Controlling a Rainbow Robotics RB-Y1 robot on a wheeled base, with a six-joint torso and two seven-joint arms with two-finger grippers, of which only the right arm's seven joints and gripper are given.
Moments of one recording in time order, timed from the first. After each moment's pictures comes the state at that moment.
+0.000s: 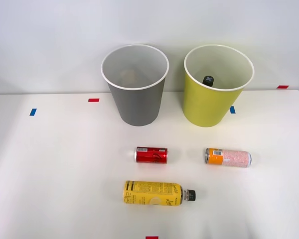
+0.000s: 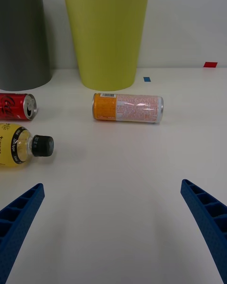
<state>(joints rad) 1.19 -0.13 0.31 -1.94 0.10 -0.69 1.53</state>
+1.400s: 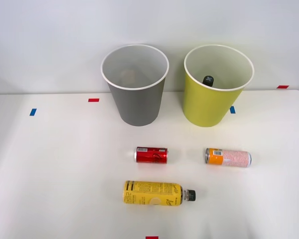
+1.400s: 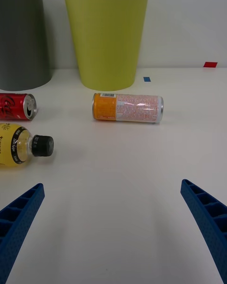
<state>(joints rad) 1.19 -0.13 0.31 -1.94 0.10 -0.69 1.53</state>
